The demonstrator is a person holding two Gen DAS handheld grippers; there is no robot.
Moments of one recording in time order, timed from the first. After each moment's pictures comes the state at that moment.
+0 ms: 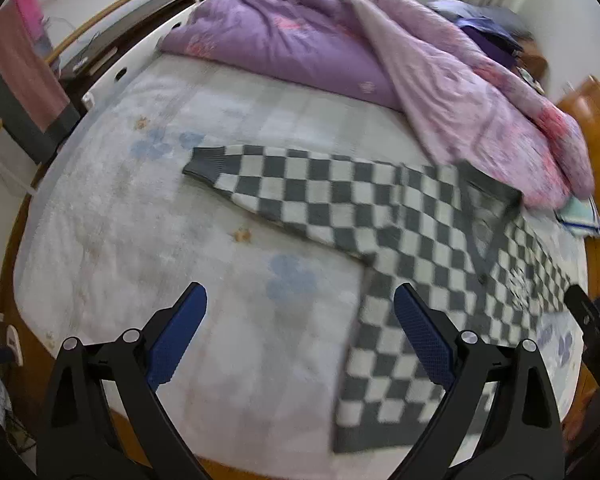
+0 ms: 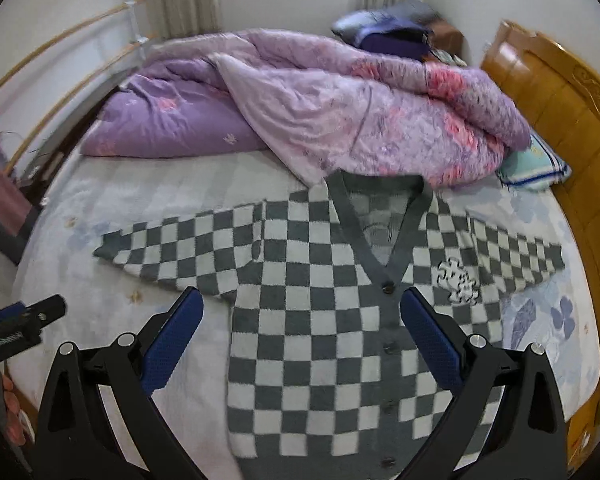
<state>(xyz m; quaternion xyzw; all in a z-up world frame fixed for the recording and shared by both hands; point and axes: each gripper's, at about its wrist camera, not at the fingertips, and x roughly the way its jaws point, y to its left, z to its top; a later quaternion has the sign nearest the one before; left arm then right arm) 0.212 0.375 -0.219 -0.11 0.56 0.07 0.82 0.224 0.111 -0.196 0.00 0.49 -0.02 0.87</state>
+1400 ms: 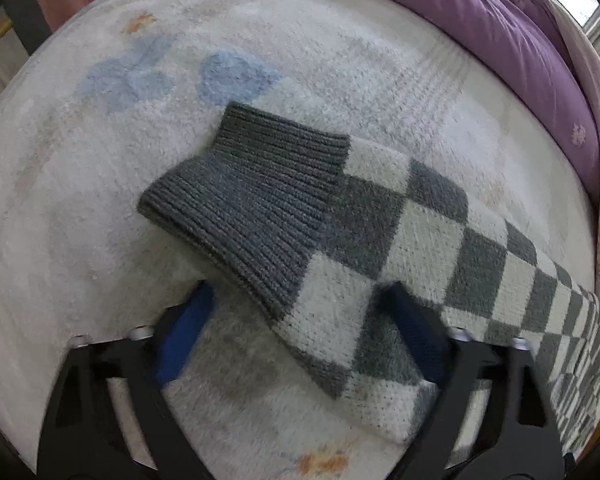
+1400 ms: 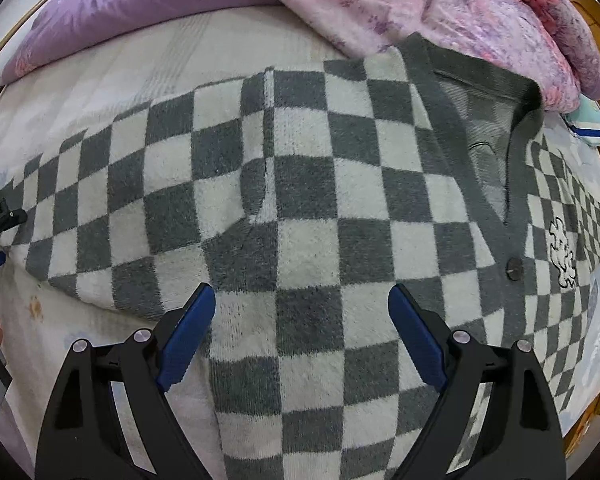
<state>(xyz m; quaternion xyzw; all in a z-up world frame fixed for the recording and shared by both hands) 0.407 0.545 -0.509 -0.21 0.56 0.20 0.78 0.362 0.164 -0.450 -0.01 0.61 -0.03 0.79</state>
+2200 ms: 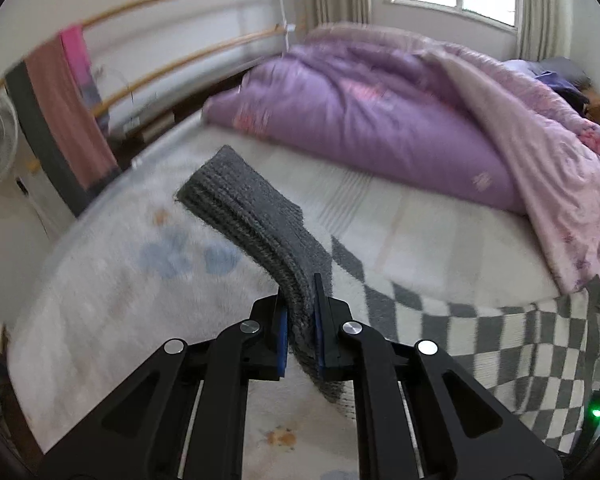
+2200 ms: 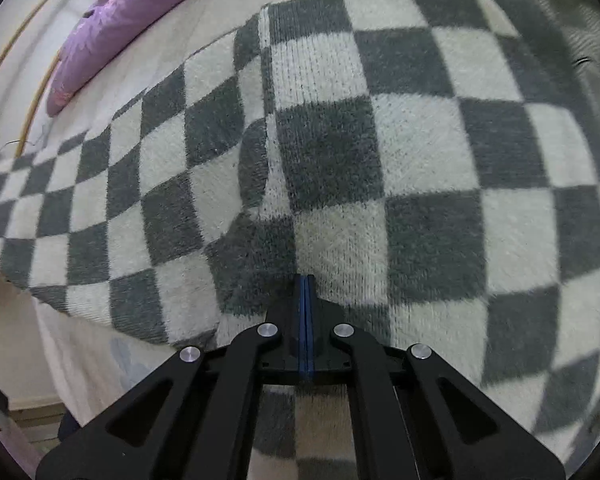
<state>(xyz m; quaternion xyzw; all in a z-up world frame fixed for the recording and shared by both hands) 0.394 0.417 -0.330 -0.03 0.40 0.21 0.89 0.390 0.113 -0.521 0.17 0.64 0.12 0.74</state>
